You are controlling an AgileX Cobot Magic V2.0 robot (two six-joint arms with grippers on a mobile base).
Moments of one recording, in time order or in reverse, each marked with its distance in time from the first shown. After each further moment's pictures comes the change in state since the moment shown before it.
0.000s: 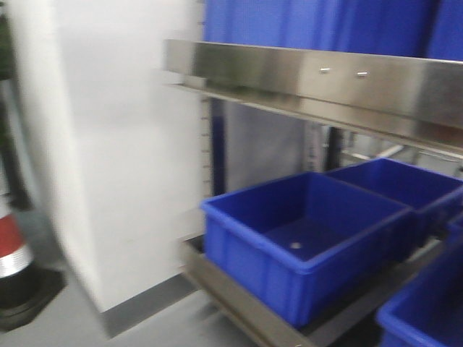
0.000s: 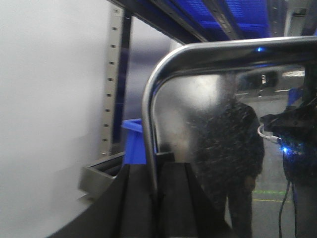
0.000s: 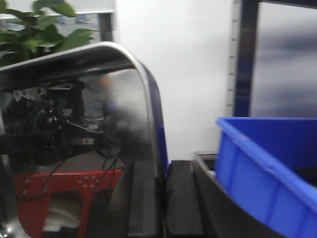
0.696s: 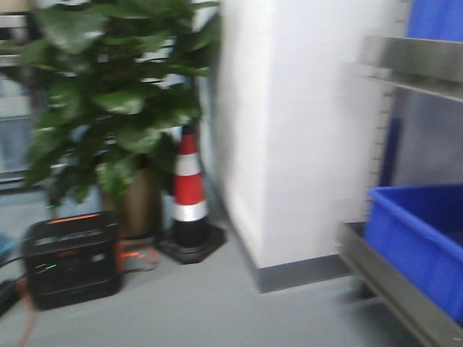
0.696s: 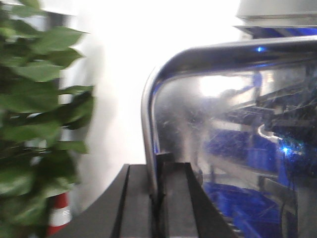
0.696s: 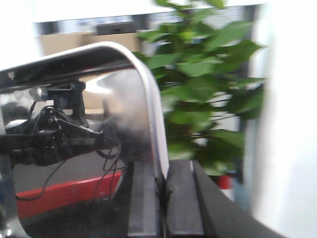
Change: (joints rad) left arm 0.000 0.000 0.000 0.000 0.000 -0.002; right arm 0.000 0.000 0.000 0.000 0.000 0.000
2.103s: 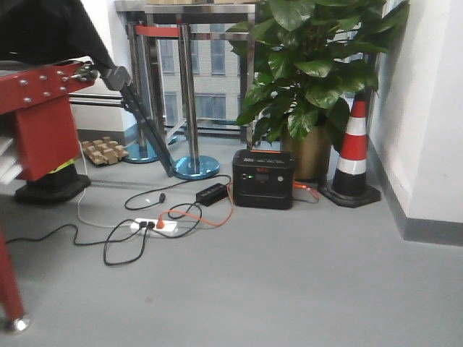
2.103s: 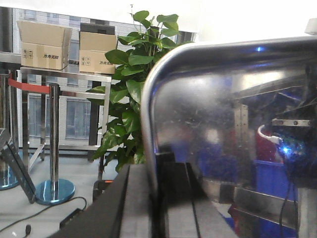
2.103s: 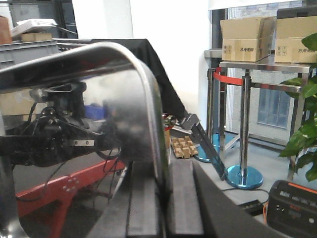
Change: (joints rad) left arm 0.000 0.000 0.000 0.000 0.000 -0.002; right arm 0.000 0.000 0.000 -0.002 -0.002 0.000
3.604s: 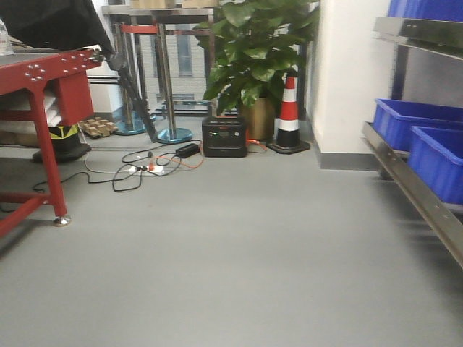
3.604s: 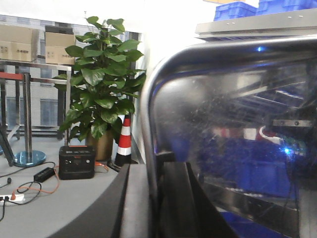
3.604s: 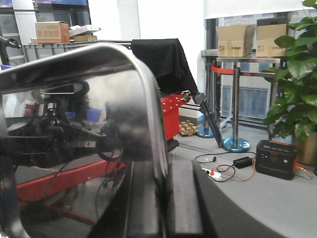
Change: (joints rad) left arm 0.000 0.000 0.000 0.000 -0.004 -0.002; right arm 0.000 -0.002 0.000 -0.002 -0.007 0.000
